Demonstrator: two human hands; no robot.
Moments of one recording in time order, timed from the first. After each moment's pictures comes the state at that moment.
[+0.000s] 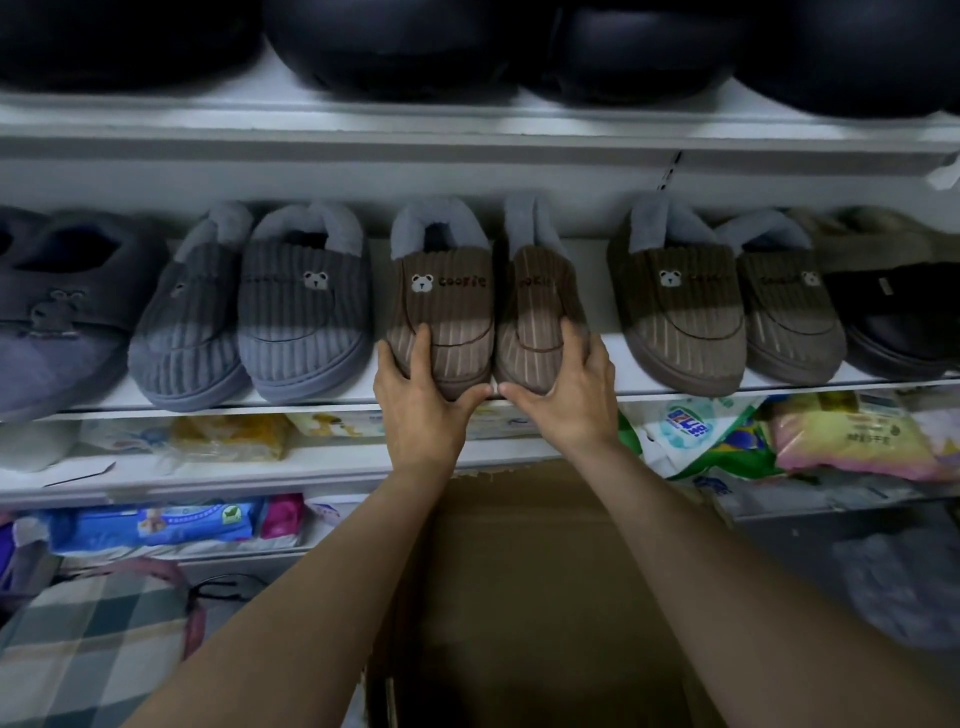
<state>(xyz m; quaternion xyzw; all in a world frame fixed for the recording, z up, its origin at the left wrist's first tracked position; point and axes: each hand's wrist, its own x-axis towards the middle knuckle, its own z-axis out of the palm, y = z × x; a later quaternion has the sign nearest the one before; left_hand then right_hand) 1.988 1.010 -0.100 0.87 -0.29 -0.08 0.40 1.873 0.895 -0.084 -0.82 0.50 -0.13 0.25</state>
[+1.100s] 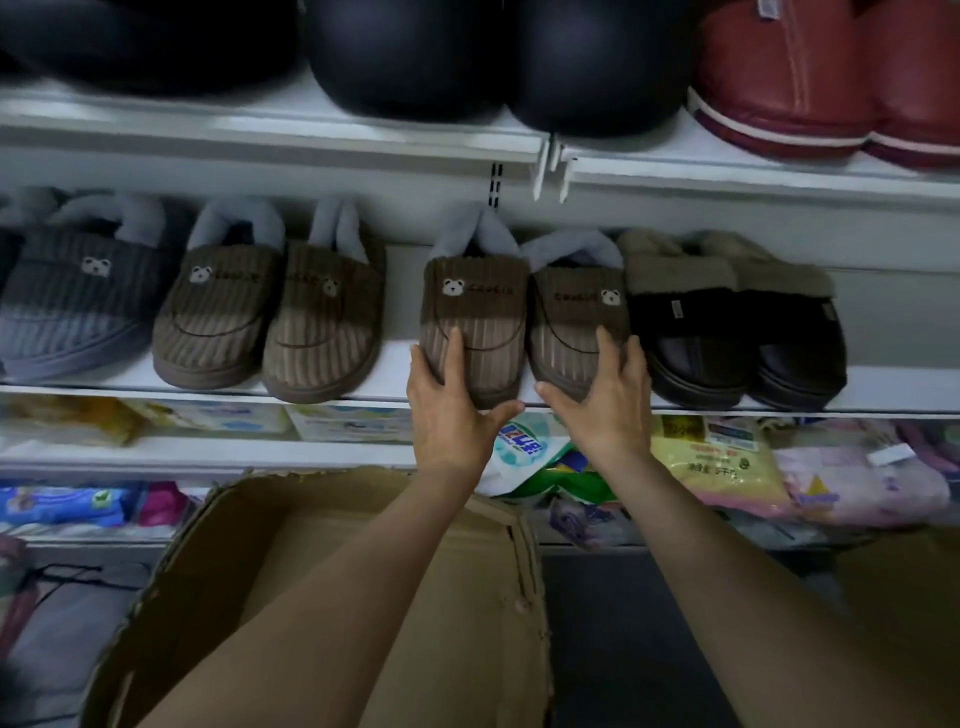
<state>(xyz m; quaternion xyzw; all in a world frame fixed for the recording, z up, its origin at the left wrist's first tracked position) 1.758 0.819 -0.087 0.86 -0.29 -0.09 0.40 1.646 0.697 -0.072 -0.82 0.50 -0.16 0.21</state>
